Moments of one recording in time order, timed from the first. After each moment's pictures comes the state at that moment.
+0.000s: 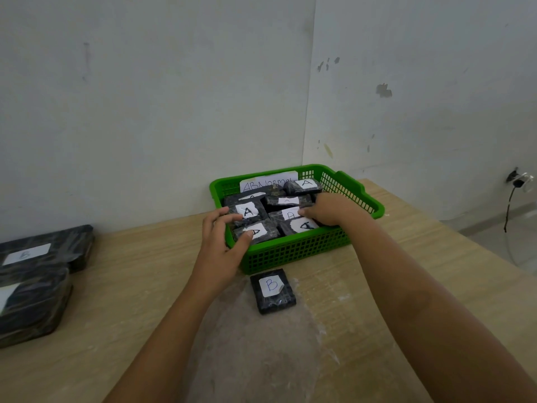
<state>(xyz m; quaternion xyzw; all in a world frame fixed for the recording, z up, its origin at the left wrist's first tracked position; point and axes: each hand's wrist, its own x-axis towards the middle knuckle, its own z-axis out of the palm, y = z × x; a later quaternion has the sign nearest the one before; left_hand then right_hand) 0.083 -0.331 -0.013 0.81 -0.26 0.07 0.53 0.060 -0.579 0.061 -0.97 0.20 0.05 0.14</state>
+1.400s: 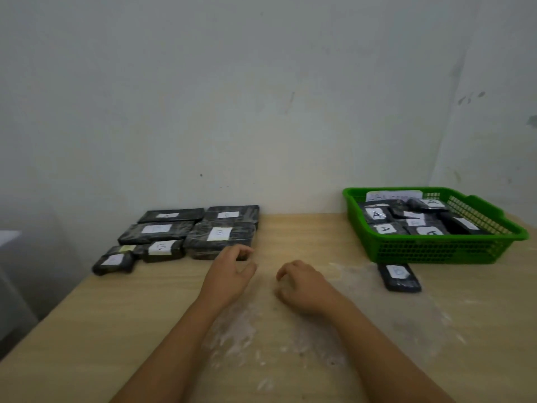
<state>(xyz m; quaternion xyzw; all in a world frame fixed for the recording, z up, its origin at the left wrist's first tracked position) 0.009 -0.056 -0.025 0.91 -0.09 0.14 0.38 -0.014 -0.261 -0.026 -0.97 -0.12 0.02 0.22</state>
